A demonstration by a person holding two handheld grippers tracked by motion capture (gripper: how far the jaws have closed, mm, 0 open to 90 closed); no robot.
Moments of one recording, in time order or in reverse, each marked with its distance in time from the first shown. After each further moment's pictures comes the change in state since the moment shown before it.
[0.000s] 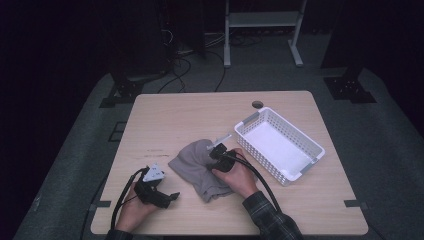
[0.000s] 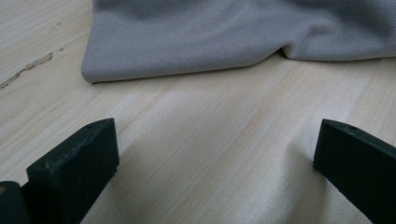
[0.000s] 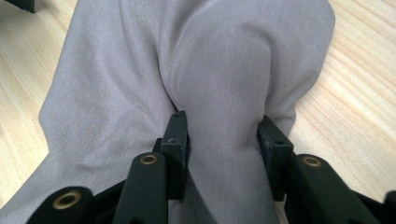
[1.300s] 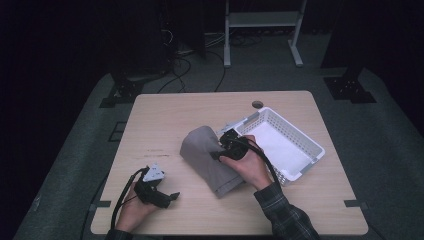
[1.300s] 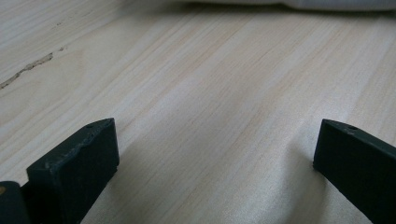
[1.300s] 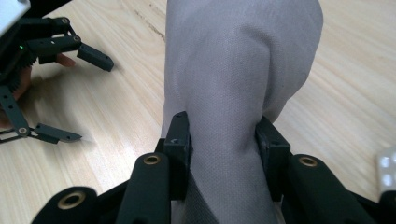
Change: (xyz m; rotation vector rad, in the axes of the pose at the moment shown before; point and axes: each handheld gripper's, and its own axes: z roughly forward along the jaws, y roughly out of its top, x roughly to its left) left arm 0.000 0.000 0.000 -0.002 0.000 -0.001; right arm -0.010 0.024 -0.078 -0.095 0.081 0.005
